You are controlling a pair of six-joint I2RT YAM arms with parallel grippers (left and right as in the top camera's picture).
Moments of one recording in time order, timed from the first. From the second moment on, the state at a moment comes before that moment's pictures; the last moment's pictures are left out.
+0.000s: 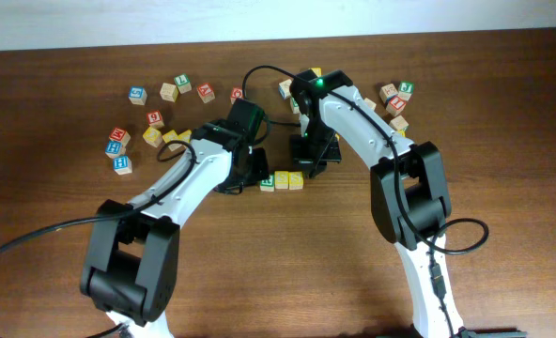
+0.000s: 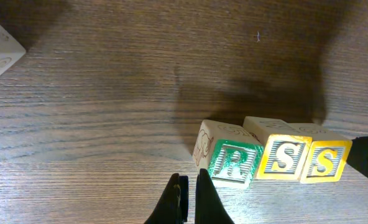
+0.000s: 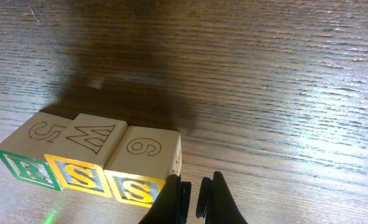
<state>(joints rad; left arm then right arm) -0.42 1.92 1.37 -0.78 0.07 -0.54 0.40 2.38 2.00 -1.33 -0.27 0.36</state>
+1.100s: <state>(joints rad) -0.42 1.98 1.37 -0.69 0.15 -0.42 0.40 2.38 2.00 -1.33 -0.27 0.36</state>
